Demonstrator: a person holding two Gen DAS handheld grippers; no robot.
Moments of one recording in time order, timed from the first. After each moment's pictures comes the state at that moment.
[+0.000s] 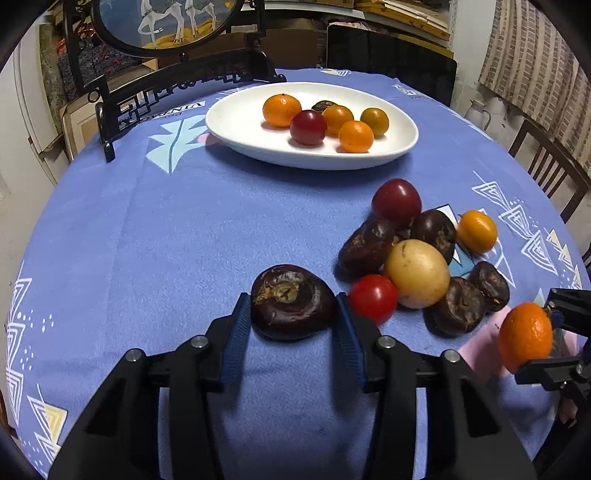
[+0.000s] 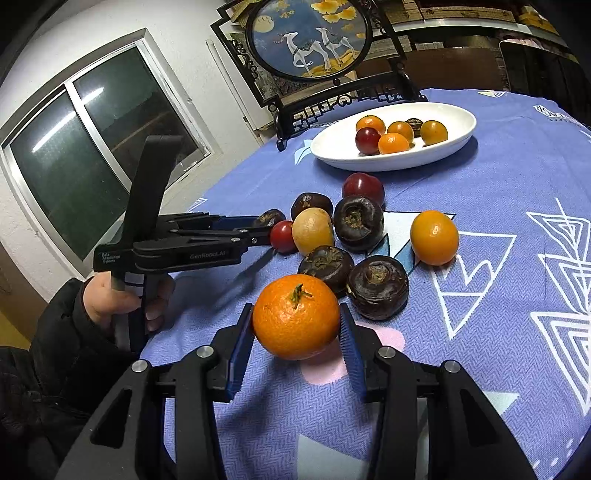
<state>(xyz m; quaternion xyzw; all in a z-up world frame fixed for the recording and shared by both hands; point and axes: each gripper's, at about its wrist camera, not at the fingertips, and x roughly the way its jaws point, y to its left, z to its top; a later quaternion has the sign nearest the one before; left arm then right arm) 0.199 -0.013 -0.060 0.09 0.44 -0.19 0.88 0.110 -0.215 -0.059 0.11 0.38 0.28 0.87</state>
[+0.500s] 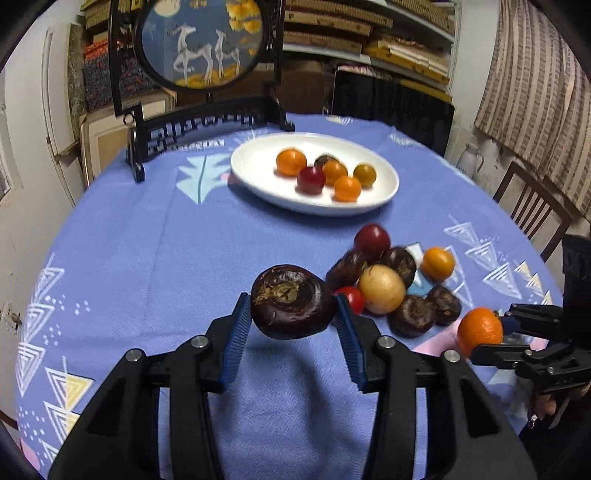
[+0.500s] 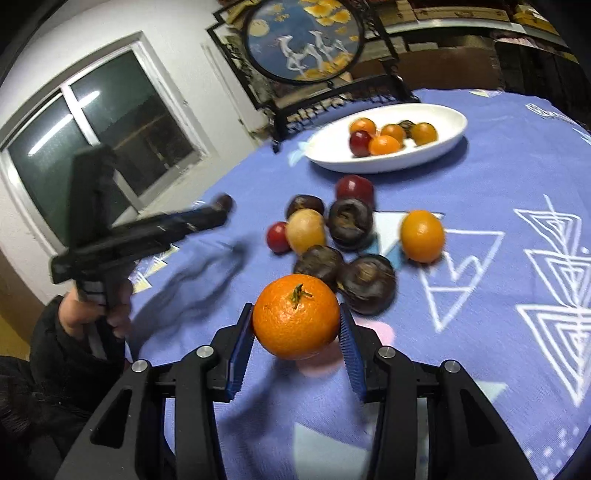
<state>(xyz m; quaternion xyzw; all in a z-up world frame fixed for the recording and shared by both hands) 0.156 0.015 -0.012 0.04 0.37 -0.19 0.91 0.103 -0.225 -0.053 0.11 0.39 0.26 0.88</state>
